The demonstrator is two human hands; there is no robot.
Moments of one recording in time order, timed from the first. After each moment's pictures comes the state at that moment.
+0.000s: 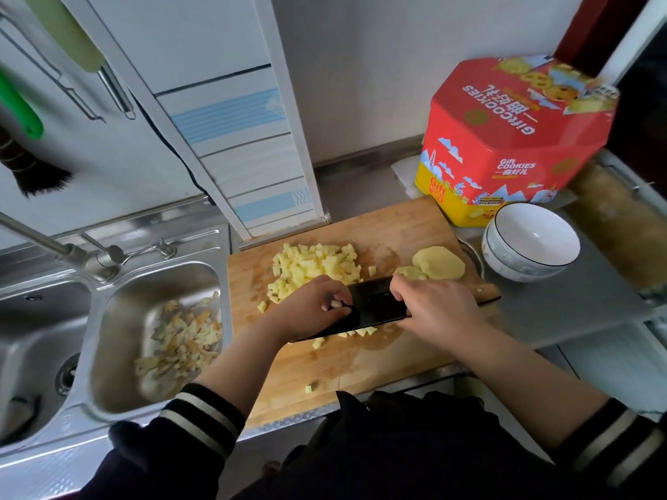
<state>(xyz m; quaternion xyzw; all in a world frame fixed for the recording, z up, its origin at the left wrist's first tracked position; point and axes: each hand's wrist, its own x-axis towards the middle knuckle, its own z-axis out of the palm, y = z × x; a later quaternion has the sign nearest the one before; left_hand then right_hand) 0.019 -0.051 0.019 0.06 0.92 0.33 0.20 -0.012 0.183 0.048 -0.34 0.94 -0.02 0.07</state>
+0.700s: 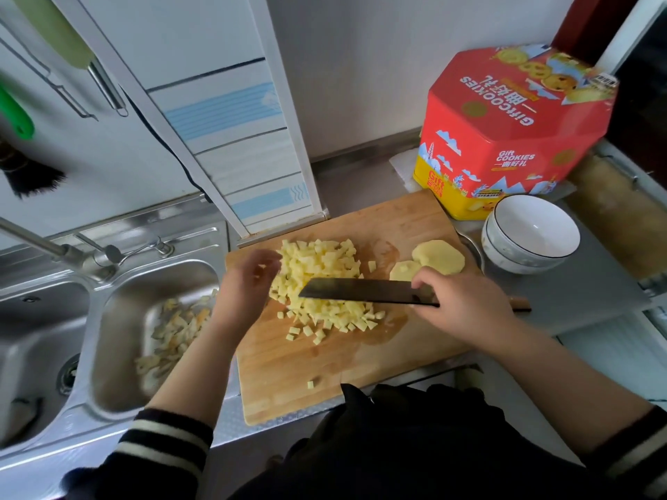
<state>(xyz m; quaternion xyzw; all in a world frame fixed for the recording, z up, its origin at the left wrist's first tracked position) 0.040 -0.108 0.031 -0.15 0.91 0.37 -0.10 -0.013 0.209 0.047 -0.25 0.96 -0.08 0.08</state>
